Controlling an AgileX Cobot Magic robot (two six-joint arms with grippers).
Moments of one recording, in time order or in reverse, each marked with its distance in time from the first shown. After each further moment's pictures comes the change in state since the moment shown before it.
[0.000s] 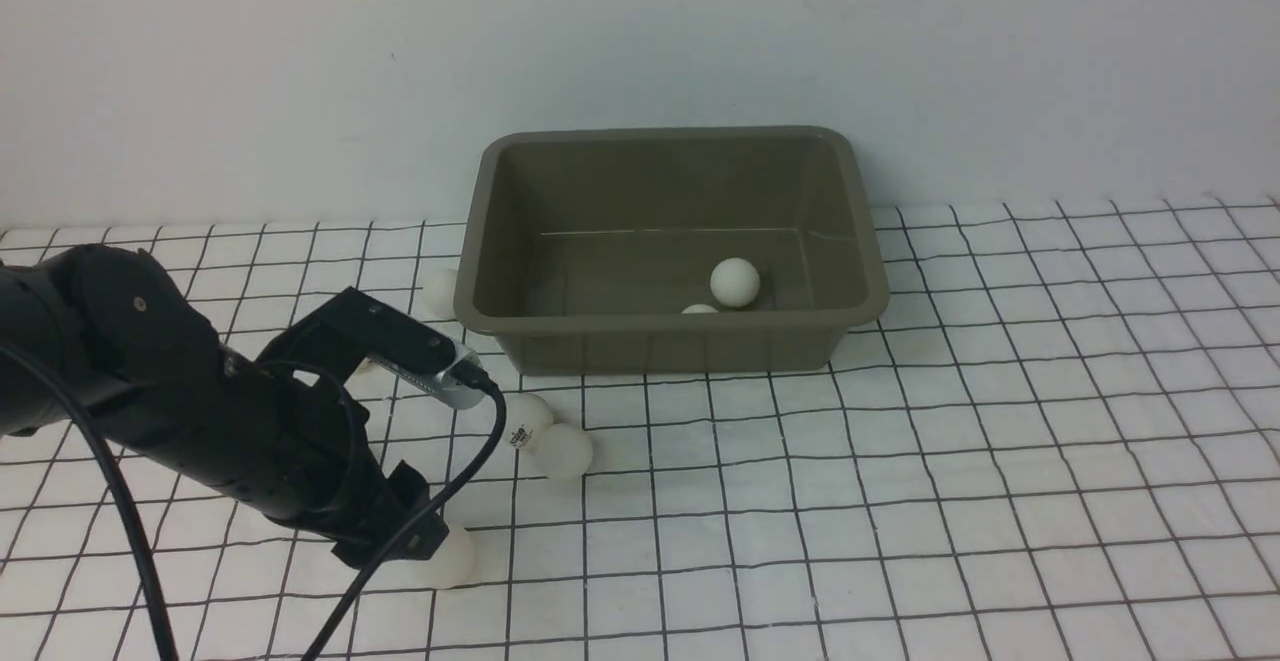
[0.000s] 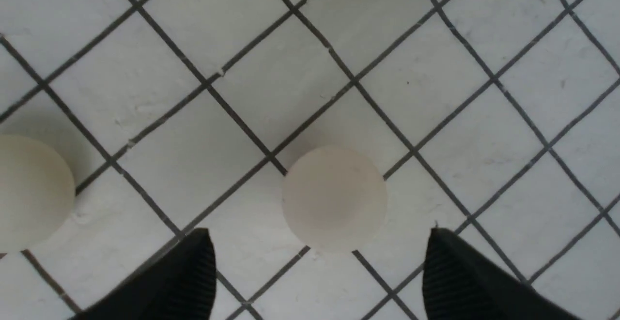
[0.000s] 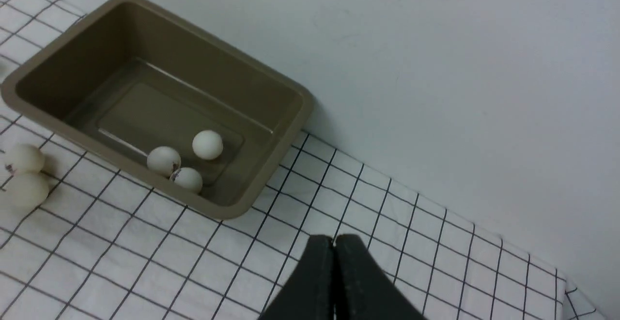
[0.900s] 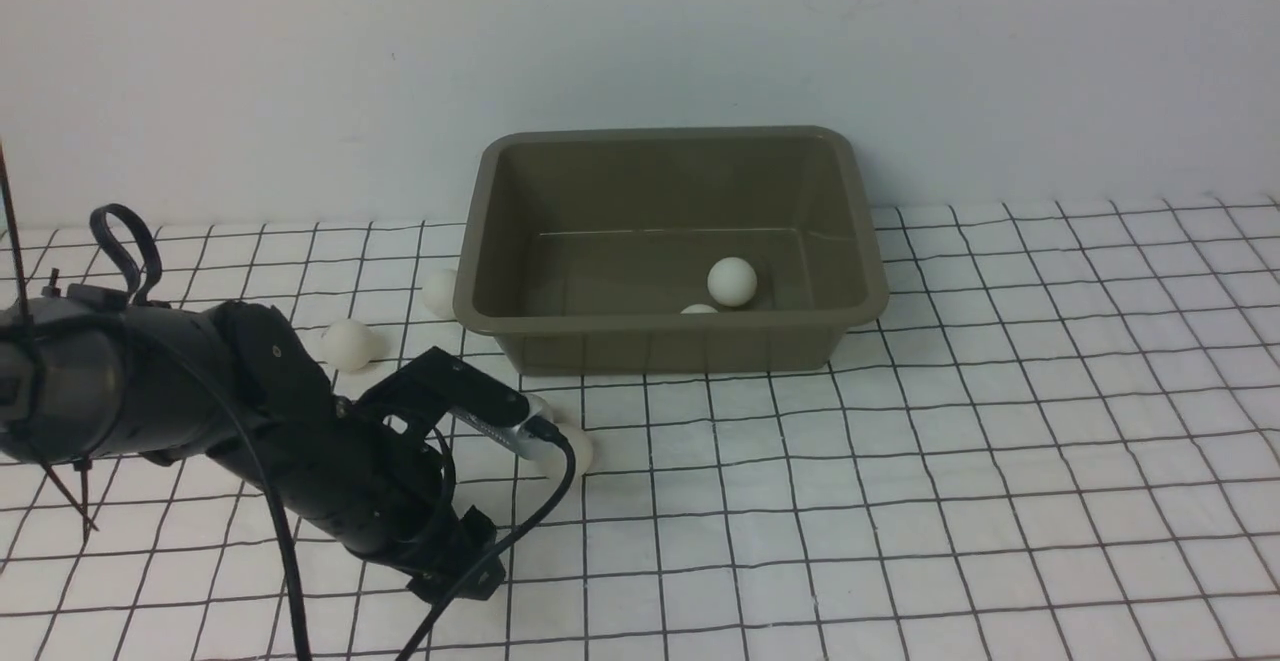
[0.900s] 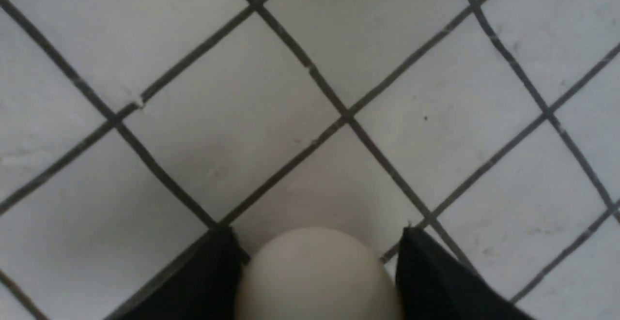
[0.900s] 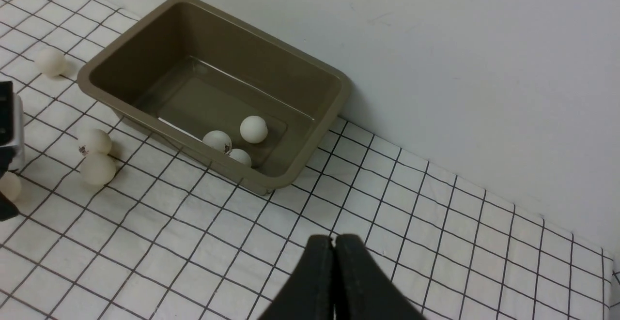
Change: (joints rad) right arm 0.000 -0.181 0.113 0.068 0.004 0.010; left arm -0.086 0.211 -0.020 -0.076 -0.120 0.009
